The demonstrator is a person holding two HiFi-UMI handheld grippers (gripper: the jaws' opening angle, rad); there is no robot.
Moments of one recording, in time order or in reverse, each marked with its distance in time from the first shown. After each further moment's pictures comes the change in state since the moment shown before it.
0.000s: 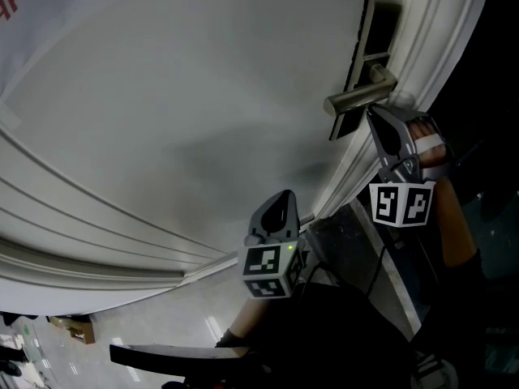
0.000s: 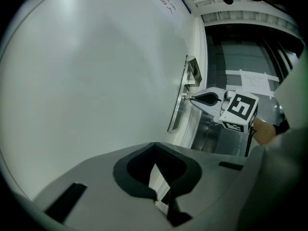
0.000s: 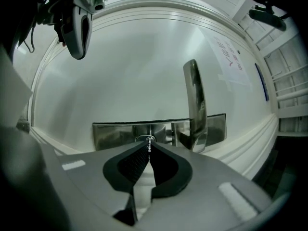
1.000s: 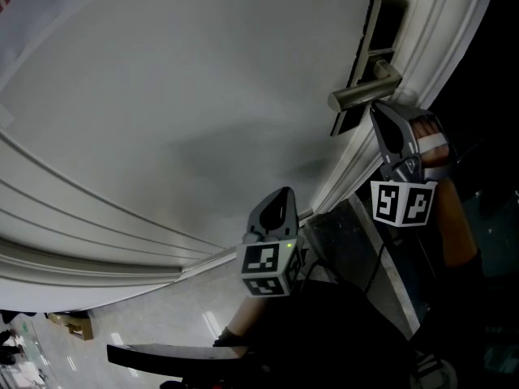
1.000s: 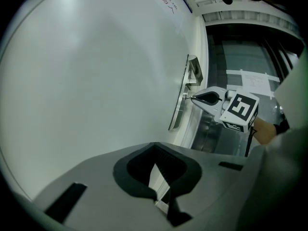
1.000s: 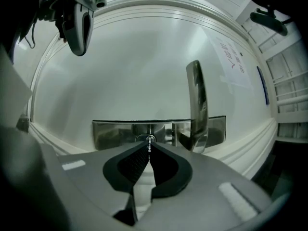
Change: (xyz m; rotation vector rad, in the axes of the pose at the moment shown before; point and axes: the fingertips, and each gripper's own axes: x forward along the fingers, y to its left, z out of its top) left arm -0.001 0.004 -0.002 -0.004 0.009 0.002; right arm 0.000 -0.001 0.000 -0.032 0.022 -0.011
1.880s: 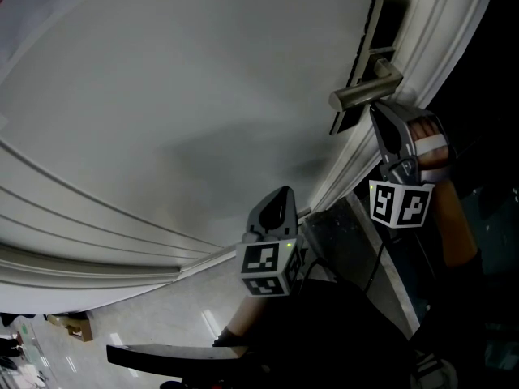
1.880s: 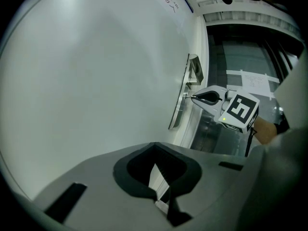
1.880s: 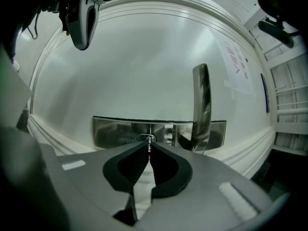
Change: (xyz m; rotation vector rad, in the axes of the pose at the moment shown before) left arm 0.002 0.001 -0.003 -0.007 0.006 -0.008; right arm 0.000 0.002 0.000 -0.071 0.034 -0.022
